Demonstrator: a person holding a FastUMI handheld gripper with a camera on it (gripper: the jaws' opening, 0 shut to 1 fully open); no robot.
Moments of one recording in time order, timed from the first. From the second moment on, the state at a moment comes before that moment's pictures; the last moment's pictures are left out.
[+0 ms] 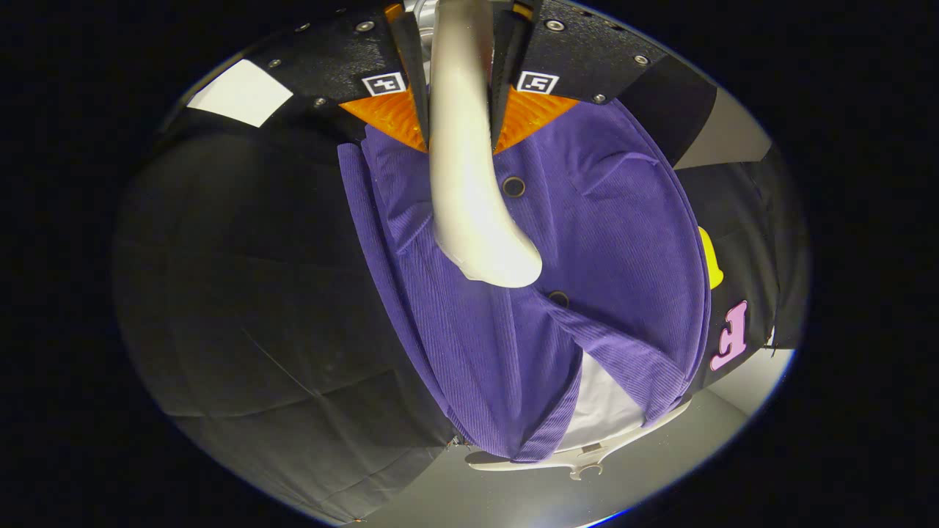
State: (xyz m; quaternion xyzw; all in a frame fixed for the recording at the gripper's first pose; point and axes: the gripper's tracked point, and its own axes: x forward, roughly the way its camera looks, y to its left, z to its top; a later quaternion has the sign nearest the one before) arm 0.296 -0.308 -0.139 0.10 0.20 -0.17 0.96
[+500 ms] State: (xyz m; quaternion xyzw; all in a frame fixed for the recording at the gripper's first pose) arm 0.258 -0.307 -0.176 0.09 0.21 -0.18 0.96
